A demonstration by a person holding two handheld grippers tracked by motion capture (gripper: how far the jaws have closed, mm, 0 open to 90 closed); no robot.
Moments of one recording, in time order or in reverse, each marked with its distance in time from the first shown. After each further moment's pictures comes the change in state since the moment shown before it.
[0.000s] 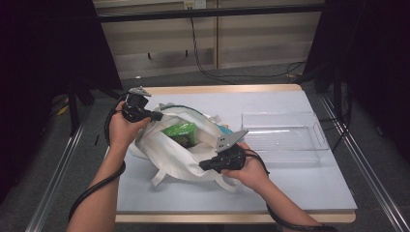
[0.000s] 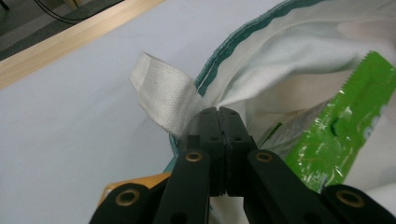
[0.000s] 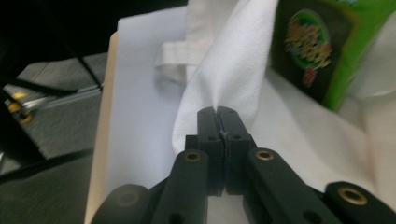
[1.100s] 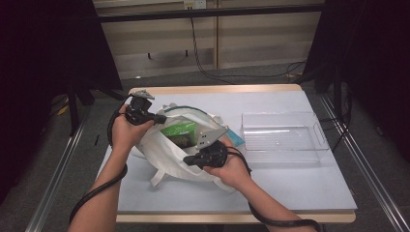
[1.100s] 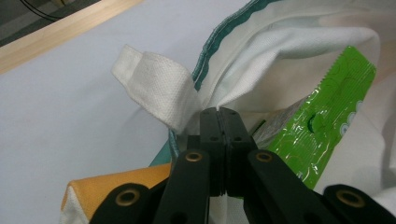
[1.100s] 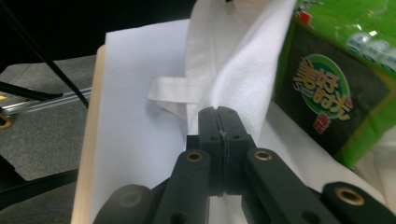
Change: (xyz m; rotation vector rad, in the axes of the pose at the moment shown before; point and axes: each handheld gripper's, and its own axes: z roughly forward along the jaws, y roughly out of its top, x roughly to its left) left arm -0.009 -0.002 0.004 0.002 -0.036 0.005; right arm 0.008 0.031 0.035 -0.003 -0.046 -0.026
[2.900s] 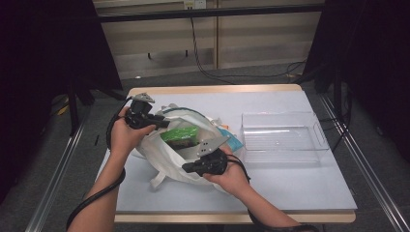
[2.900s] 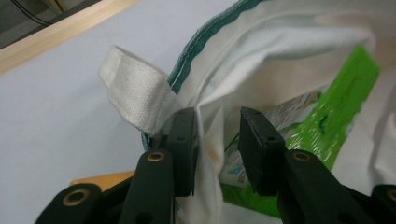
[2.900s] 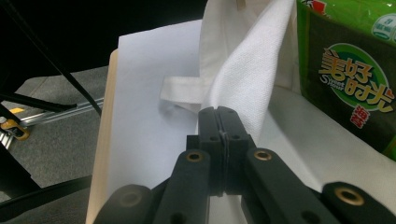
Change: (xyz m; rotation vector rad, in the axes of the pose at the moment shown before) left arm -0.009 -0.009 0.000 -0.007 -0.008 0.023; right arm 0.008 -0.020 0.009 -0.047 0.044 0.039
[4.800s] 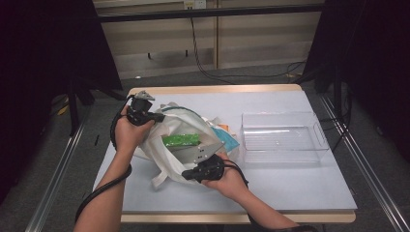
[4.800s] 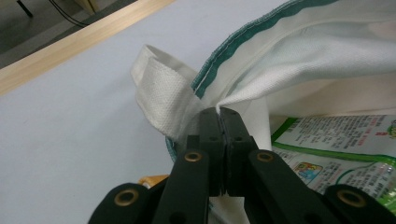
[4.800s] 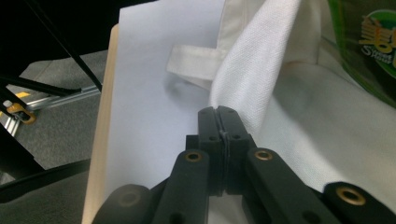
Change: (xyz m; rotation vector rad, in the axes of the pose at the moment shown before) left arm 0.015 0.002 0.011 -0.017 0.097 -0.031; right arm 0.004 -0.015 0.015 0.063 0.024 0.007
